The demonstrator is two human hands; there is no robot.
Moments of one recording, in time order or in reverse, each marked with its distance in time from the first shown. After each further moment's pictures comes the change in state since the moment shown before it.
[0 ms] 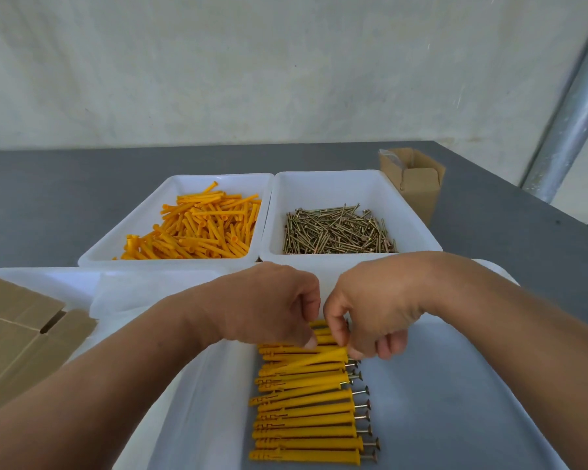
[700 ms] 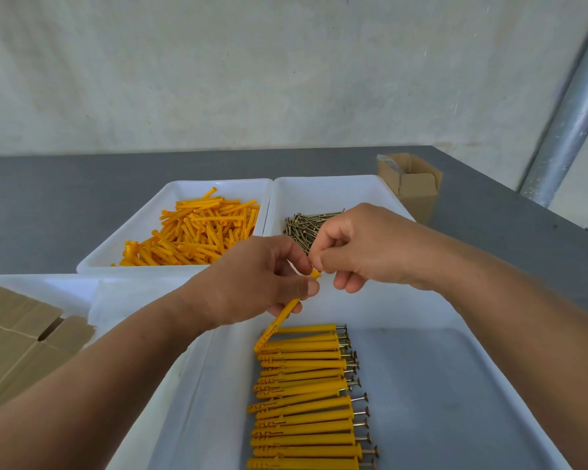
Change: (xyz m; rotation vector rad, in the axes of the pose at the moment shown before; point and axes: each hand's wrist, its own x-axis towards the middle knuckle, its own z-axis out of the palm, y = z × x) left_hand 0.008 -0.016 -0.004 -0.579 0.279 -0.019; right_hand -0.005 0.003 -0.018 0.452 0.630 -0.214
